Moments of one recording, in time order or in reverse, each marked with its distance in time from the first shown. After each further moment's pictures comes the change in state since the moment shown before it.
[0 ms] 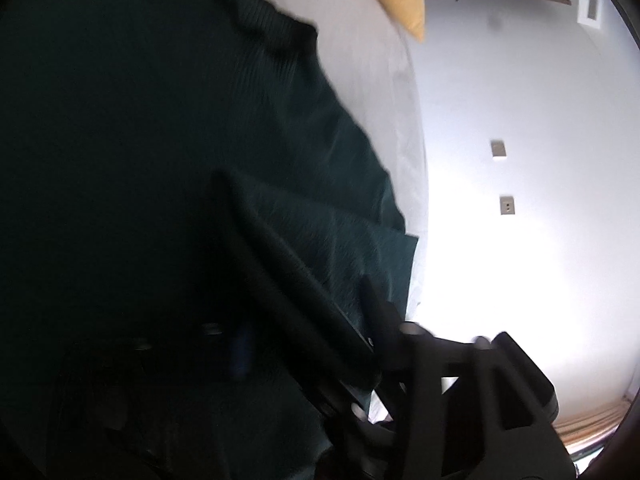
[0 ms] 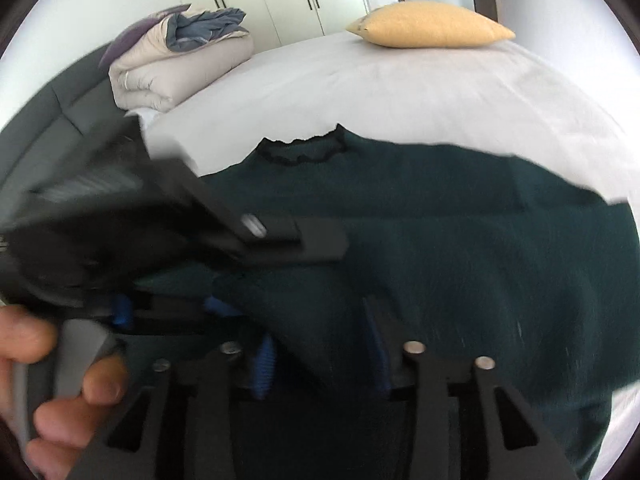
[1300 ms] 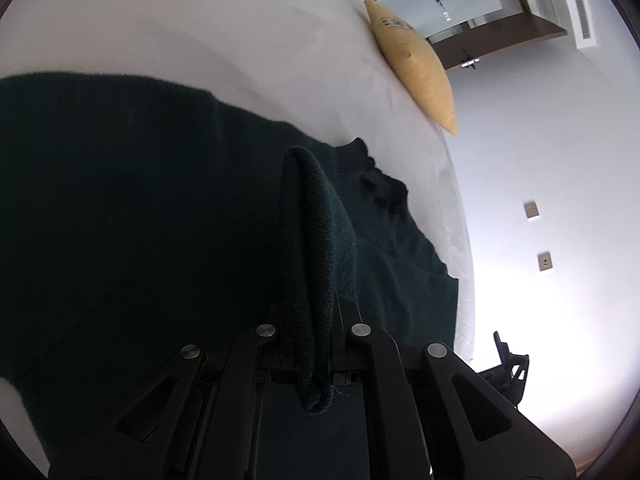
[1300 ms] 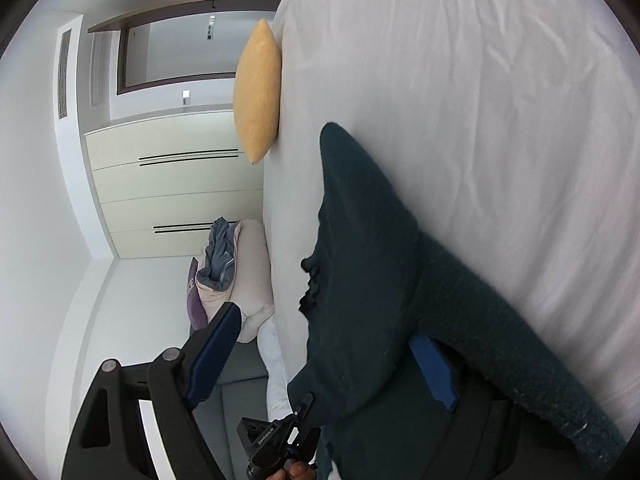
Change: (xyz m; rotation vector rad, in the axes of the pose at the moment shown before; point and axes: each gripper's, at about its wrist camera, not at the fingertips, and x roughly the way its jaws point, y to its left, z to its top) left arm -0.148 0.038 0.021 0.043 -0.338 0.176; right arm -0.020 -0.164 -0.032 1.092 -0.252 0.578
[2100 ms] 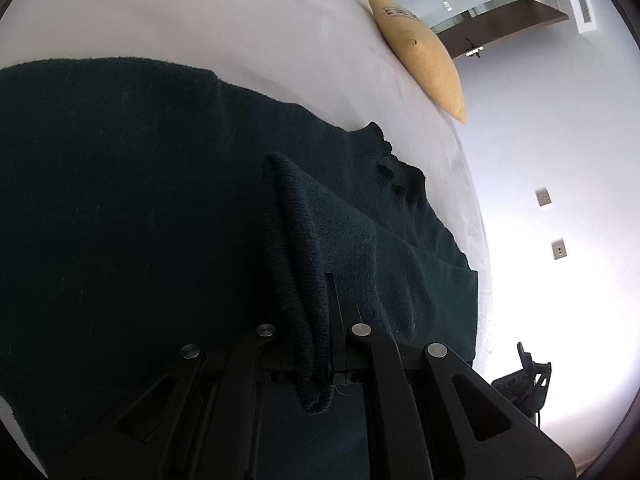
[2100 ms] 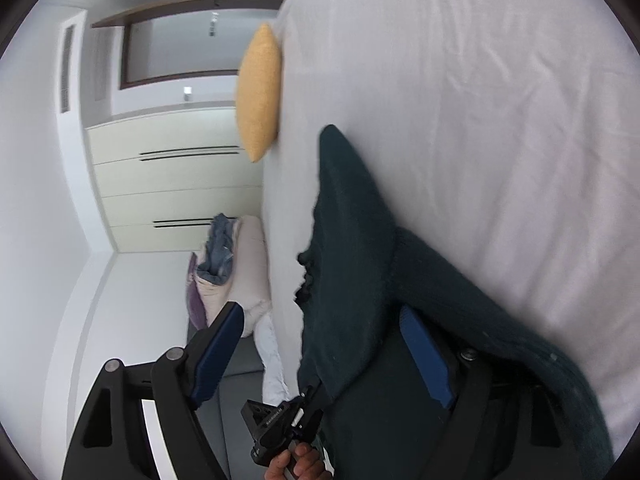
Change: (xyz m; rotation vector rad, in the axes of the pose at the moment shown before) left arm 0.011 0.027 -0.013 0.040 0.011 0.046; right arm -0.025 -0.011 0.005 -0.006 0.032 -0.025
